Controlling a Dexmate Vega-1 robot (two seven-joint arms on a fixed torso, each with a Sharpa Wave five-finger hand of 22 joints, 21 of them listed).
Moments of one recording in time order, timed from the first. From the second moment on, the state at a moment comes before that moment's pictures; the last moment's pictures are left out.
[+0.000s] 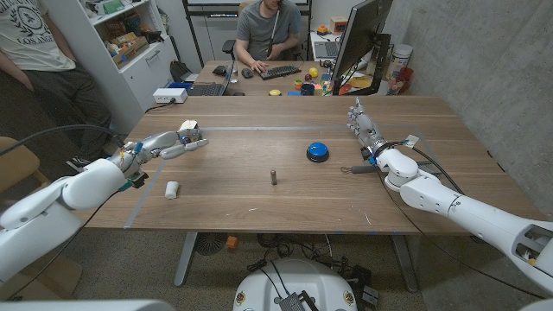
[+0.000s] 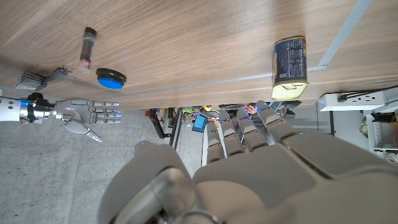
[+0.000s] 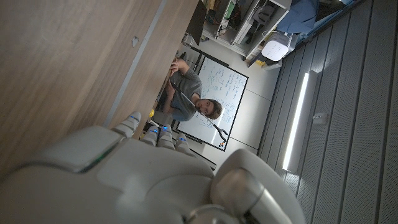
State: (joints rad) left arm 1.56 0.89 -0.31 -2.01 0.31 -0.03 -0.17; left_hand 0.34 0.08 -0.21 0.07 0.24 0.12 -0.10 0.23 0.20 0.22 -0.08 0.25 0.22 0.12 -0.04 0.23 0.20 0.14 0.08 0.19 0.17; right arm -0.61 -0.77 -0.86 -1.36 0.83 0.36 -0.22; right_hand 0.09 0.10 -0.21 0.15 0.23 -0.13 0.03 0.19 0.19 -0.09 0.09 0.20 0.19 -0.17 0.04 0.18 0.18 -0.09 0.07 0.19 0.18
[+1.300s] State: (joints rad) left arm 1.68 0.68 -0.45 -1.98 0.49 -0.07 -0.32; left_hand 0.33 0.08 -0.22 0.07 0.24 0.12 -0.10 0.23 0.20 0.23 -0.09 0.25 0.23 0.14 -0.04 0.24 0.20 0.16 0.09 0.19 0.17; right arm -0.59 -0.77 -0.88 -1.36 0.81 0.33 -0.21; right_hand 0.09 0.10 -0.21 0.15 0.23 -0.14 0.03 0.19 0.19 -0.09 0.09 0.20 0.19 -0.17 0.04 0.18 0.18 -0.09 0.07 0.20 0.18
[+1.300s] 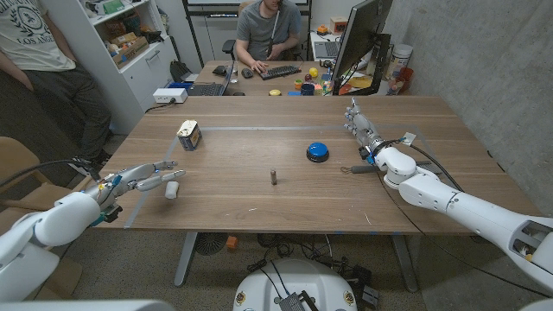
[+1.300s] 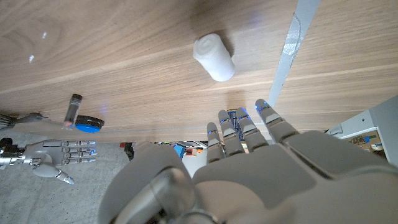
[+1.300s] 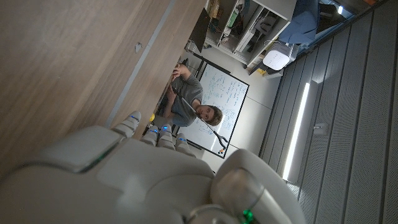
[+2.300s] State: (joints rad) left arm 1.72 0.71 -0.41 -1.97 0.61 -0.06 -0.25; left_hand 0.46 0.13 -0.16 0.01 0.24 0.17 -0.18 0.24 0.20 0.23 -0.13 0.25 0.23 0.17 -0.04 0.24 0.21 0.22 0.08 0.21 0.18; right arm -0.59 -0.79 -0.89 -1.37 0.81 0.37 -0.19; right_hand 0.09 0.10 -0.21 0.15 0.23 -0.14 0.03 0.19 0.19 -0.09 0.09 0.20 0.19 -0.17 0.04 0.18 0.18 -0.09 0.07 0.20 0.18
